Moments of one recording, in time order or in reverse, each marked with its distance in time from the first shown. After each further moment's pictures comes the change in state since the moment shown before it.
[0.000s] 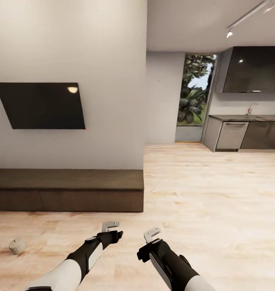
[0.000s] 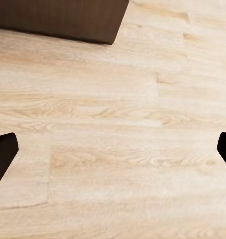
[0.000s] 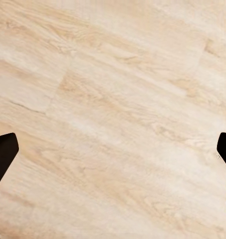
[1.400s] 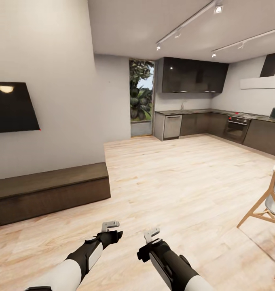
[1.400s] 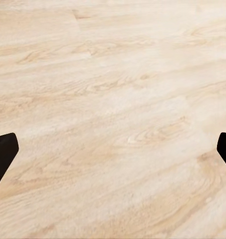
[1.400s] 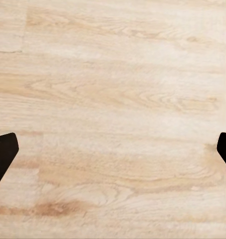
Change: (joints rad) left arm 0.000 0.000 0.000 0.000 0.000 0.000 0.000; right arm 0.000 0.000 -0.001 0.000 0.000 0.000 -0.001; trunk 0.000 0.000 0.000
